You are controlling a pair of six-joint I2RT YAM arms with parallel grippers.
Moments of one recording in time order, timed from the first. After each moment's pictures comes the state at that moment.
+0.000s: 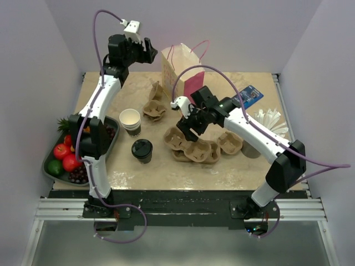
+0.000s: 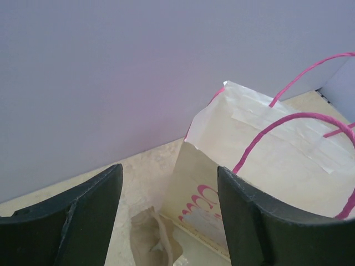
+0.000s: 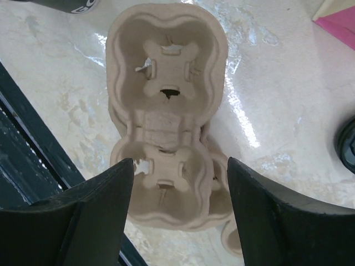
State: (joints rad) left arm -0.18 2.04 2.00 -0.05 0.31 -0.11; right arm 0.68 1.60 1.51 -0.90 -0.22 -0.31
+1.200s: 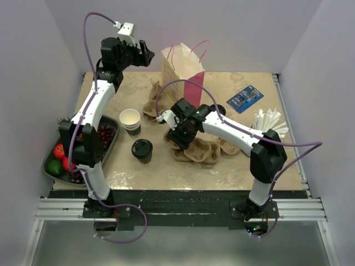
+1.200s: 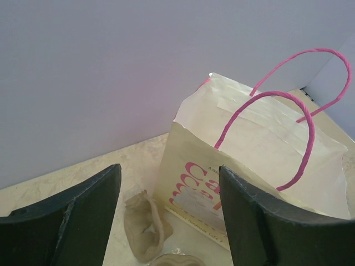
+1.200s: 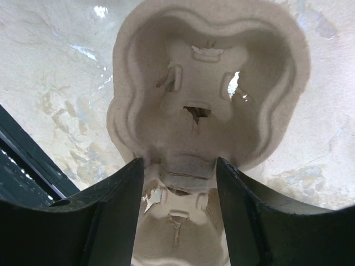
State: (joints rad) left arm -0.16 1.88 1.82 -0.03 0.33 -0.13; right arm 0.80 1.80 1.51 -0.88 -0.09 -0.26
